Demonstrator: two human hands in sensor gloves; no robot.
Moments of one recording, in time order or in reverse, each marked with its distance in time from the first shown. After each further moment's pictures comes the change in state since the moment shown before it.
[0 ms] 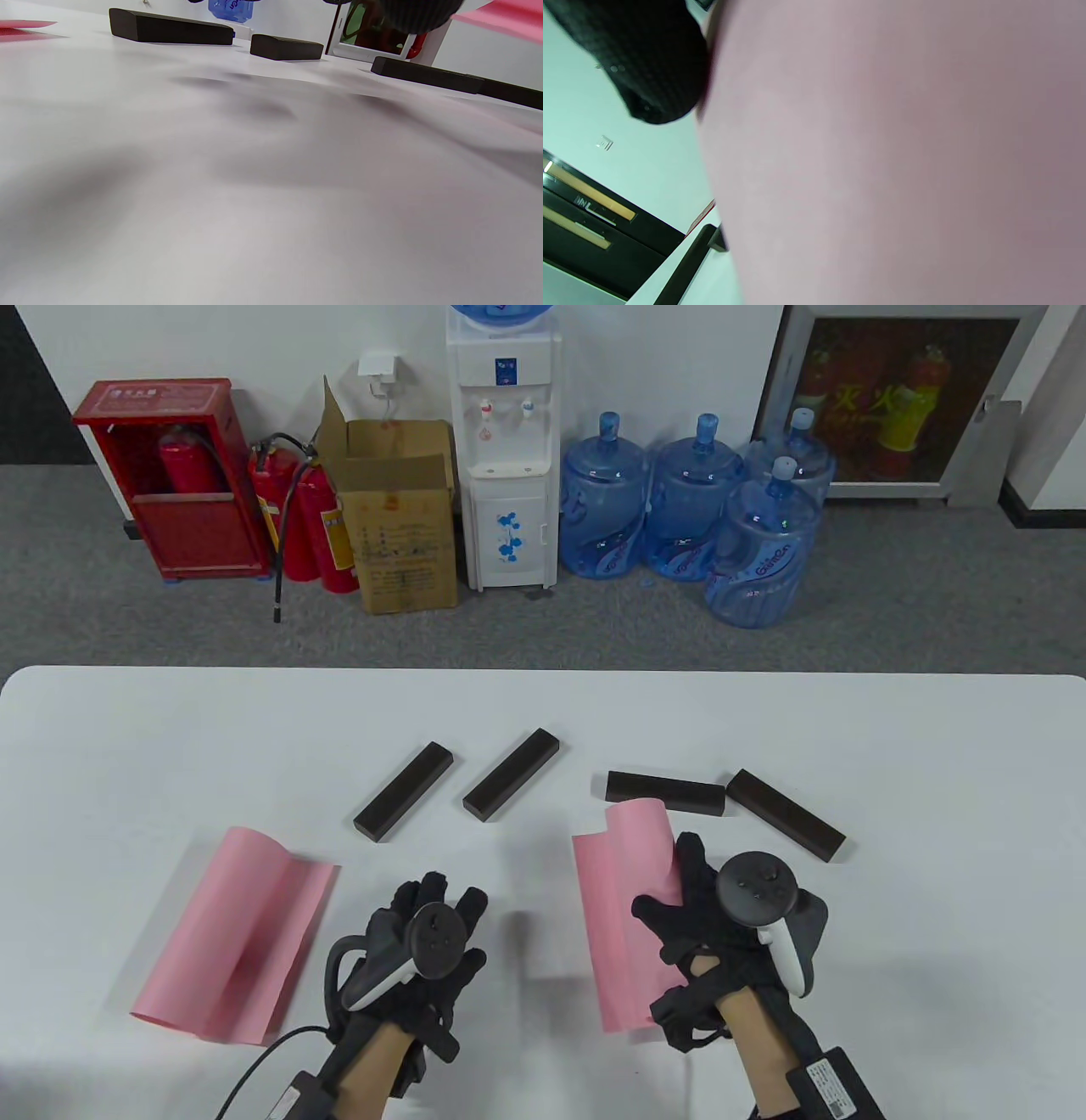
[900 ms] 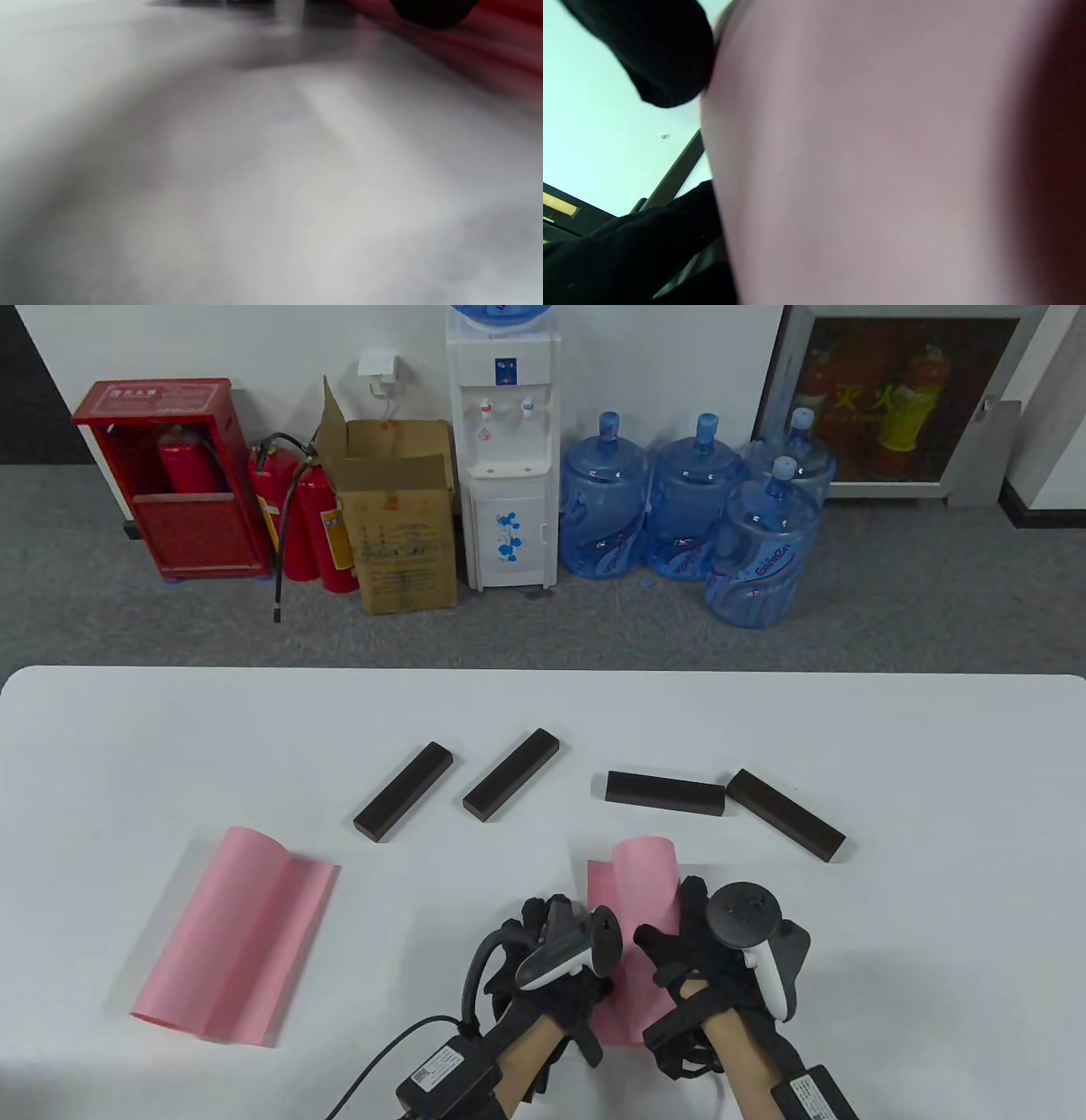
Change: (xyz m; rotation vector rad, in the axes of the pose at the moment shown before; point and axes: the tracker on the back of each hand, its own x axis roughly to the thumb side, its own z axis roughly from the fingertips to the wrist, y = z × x) left_hand 0.138 -0.042 -0.045 -0.262 0.002 -0.185; right_hand -0.033 0.024 0.002 0.016 0.137 0.099
